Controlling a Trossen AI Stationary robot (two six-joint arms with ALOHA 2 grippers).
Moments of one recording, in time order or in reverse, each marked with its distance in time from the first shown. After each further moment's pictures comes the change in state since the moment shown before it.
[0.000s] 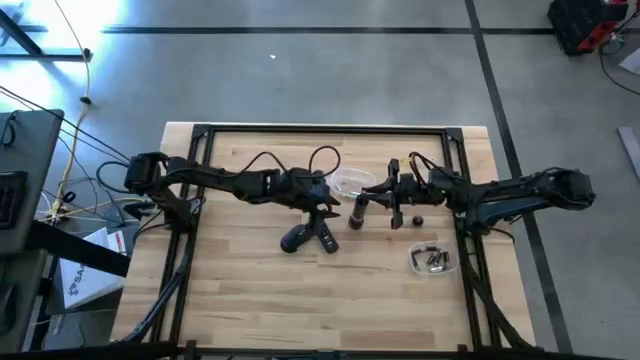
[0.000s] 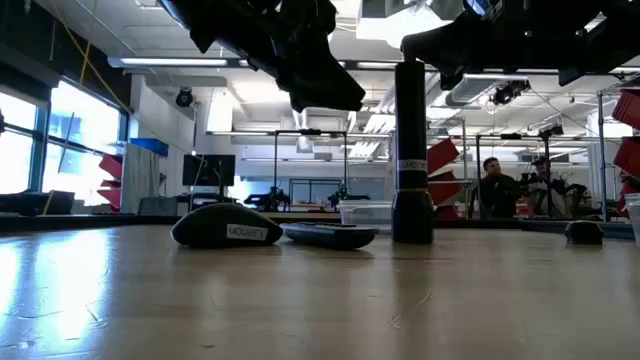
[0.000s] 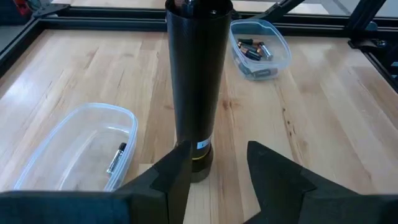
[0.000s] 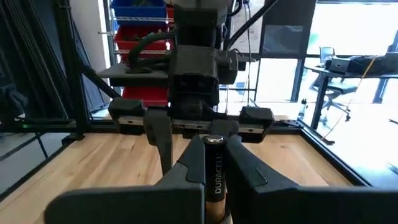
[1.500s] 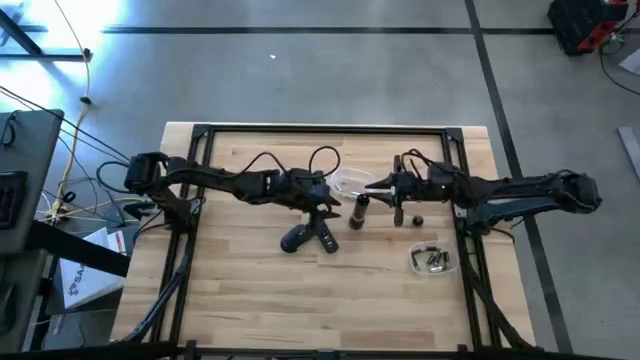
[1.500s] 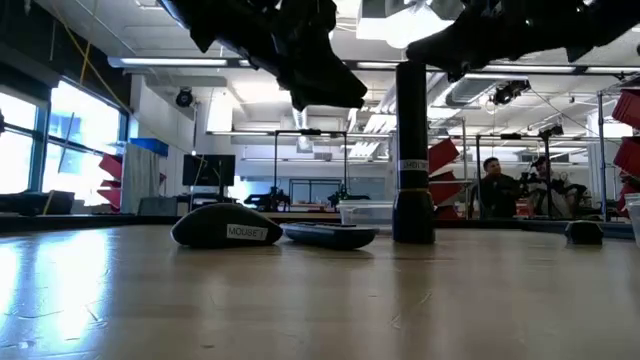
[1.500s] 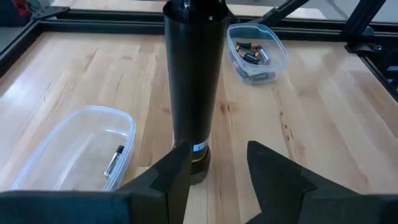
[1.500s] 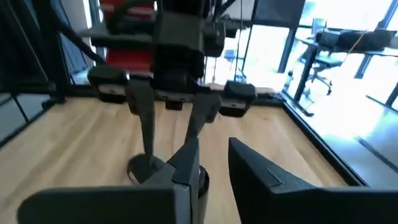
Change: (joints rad) left arm -0.005 0.000 0.000 0.026 0.000 -0.010; right arm 0.000 -0.097 0.145 -0.422 0.057 -0.089
